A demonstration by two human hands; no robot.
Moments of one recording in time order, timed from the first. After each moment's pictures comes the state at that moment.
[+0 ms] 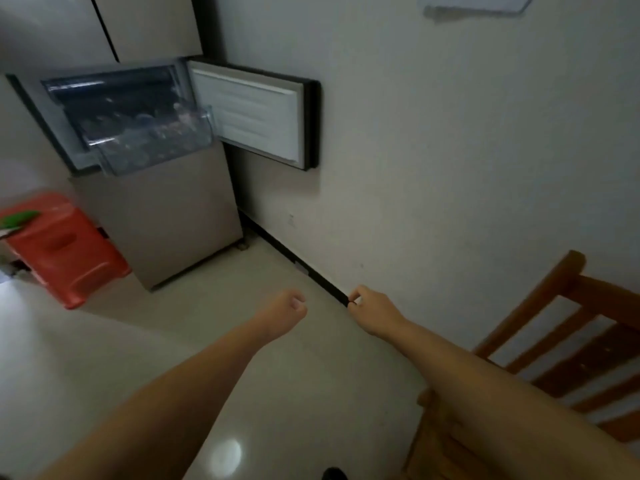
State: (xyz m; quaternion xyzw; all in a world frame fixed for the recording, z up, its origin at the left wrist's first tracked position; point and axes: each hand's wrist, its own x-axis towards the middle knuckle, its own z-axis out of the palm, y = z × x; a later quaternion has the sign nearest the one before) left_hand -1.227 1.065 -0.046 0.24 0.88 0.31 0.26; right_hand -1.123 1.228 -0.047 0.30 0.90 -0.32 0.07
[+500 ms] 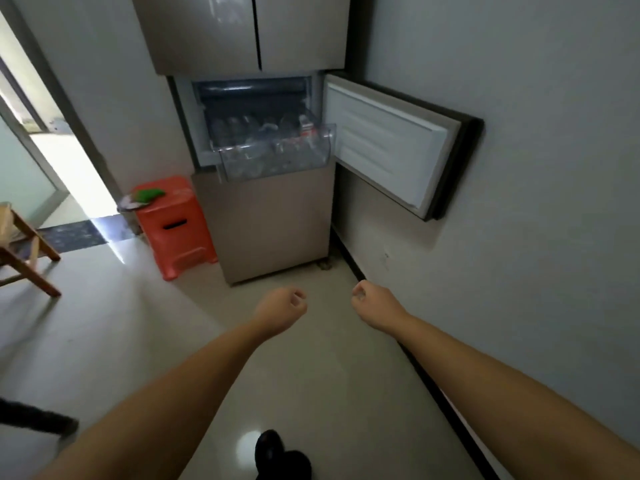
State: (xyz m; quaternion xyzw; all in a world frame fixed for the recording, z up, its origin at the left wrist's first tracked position) left_hand -1.465 1.019 -0.043 0.10 0.92 0.32 0.19; right_hand -1.436 1.216 -0.045 0.11 0.94 -0.30 0.12
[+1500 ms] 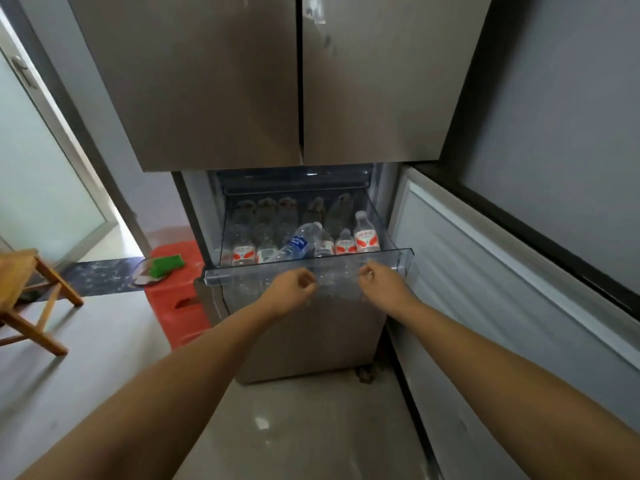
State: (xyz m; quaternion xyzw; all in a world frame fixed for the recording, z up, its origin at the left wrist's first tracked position) left_hand -2.016 1.047 0.020 0.03 0.93 0.36 0.09; right_hand -2.032 1.241 0.018 0.01 0.93 -0.36 0.08
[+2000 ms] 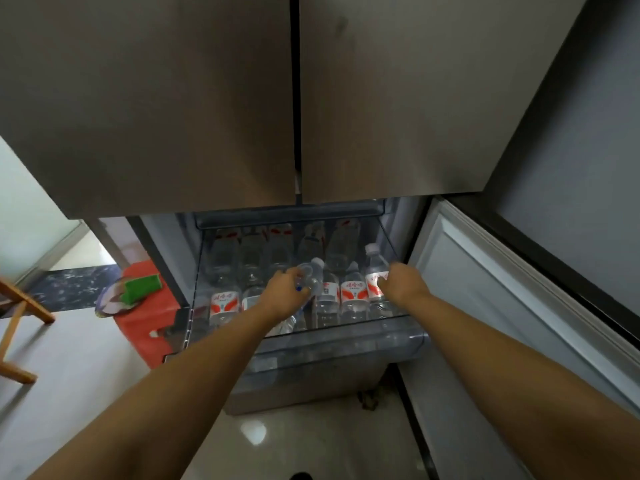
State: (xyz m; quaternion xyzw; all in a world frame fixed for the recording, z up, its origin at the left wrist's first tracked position) left_hand -2.199 1.034 -0.011 -0.04 0.93 0.34 0.11; right_hand -2.219 1.253 -0.001 0.11 0.96 -0.23 0.10
